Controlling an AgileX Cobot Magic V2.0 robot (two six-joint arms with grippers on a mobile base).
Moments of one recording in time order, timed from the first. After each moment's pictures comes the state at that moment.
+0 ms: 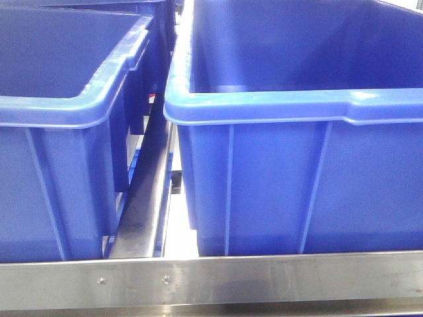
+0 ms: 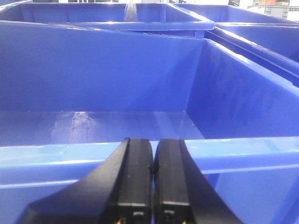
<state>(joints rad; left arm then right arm) -0.20 0.00 0.01 -0.03 0.06 0.01 0.01 0.01 0.03 0.01 -0.03 0.07</state>
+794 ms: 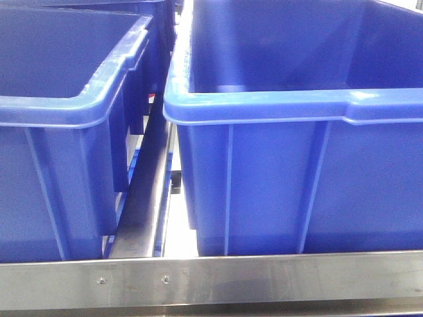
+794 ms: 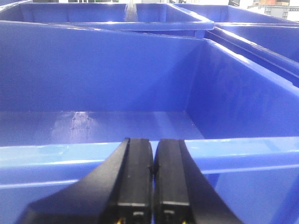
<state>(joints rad) -0.20 0.00 0.01 -0.03 0.06 0.01 0.01 0.01 0.03 0.01 -0.03 0.07</state>
